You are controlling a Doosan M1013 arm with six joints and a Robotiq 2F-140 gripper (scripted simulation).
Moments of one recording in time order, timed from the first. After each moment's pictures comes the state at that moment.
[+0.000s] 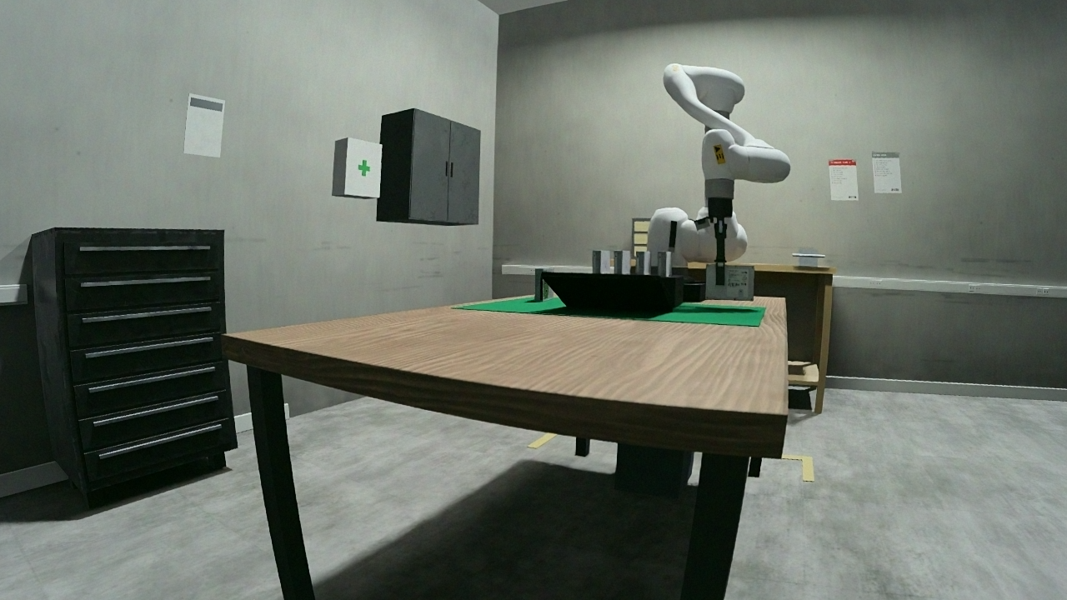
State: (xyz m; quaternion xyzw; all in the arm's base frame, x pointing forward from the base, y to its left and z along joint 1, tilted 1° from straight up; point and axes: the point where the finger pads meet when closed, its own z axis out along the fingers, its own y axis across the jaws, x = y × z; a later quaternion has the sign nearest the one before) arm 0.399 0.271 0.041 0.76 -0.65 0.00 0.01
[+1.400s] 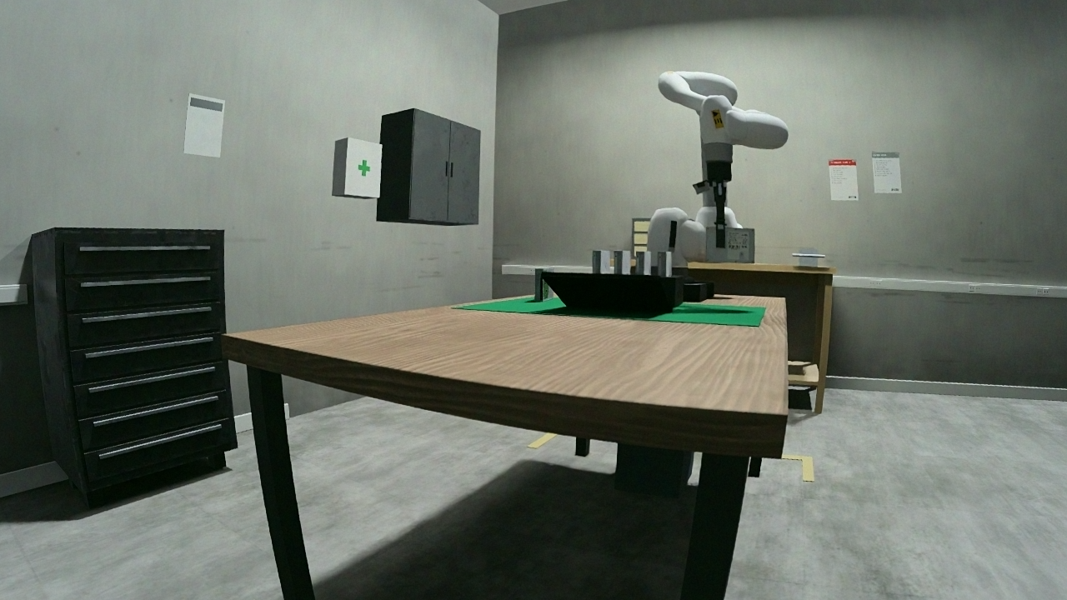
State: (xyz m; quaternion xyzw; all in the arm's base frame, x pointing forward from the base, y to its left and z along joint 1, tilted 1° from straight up) arm 0.400 0.271 0.150 0.76 -0.65 0.00 0.01
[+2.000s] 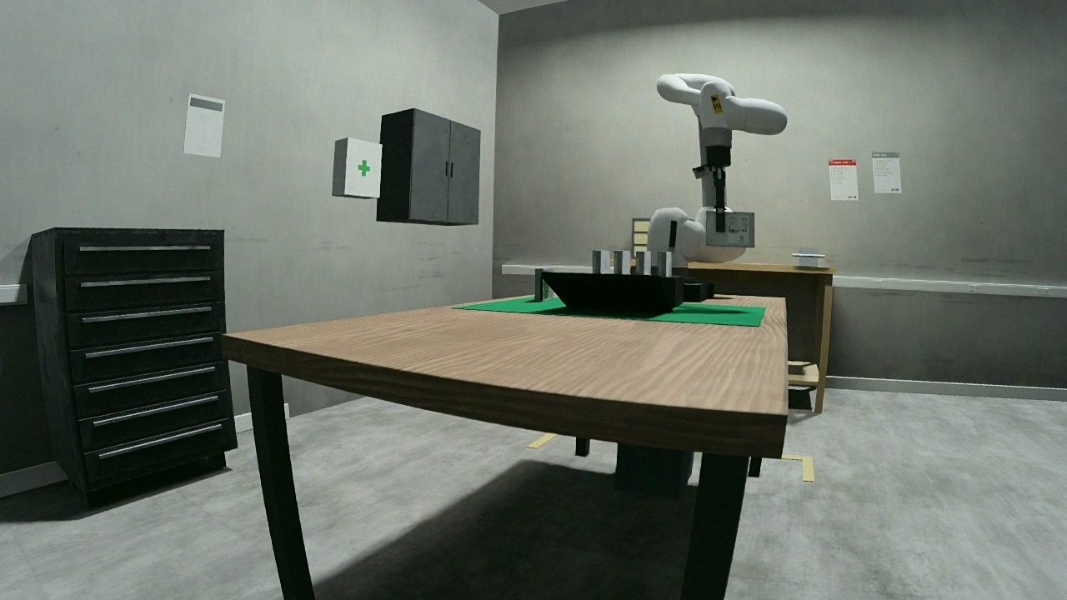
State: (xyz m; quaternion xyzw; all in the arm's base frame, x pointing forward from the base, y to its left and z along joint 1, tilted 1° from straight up) arm 0.401 0.272 0.195 0.76 -0.65 0.00 0.01
